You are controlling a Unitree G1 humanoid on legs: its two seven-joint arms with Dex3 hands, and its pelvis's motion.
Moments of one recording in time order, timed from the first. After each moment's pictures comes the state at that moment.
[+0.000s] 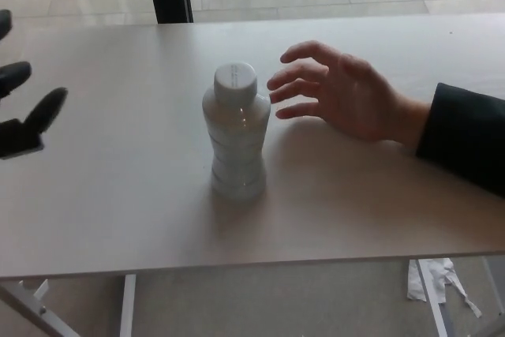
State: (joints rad) left_arm -0.21 0.54 0.13 -0.02 -0.21 0.29 -0.07; right_arm 0.28 -0.36 -0.77 0.28 0.38 -0.05 0.13
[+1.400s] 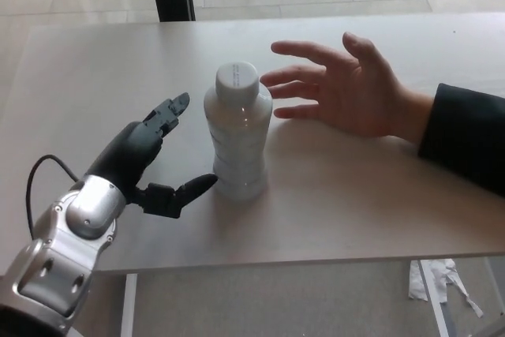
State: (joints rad) left_arm -0.30 0.43 -0.32 0.16 0.17 0.27 -0.11; right_arm 0.24 -0.38 -0.72 0.25 0.40 -0.03 0.12
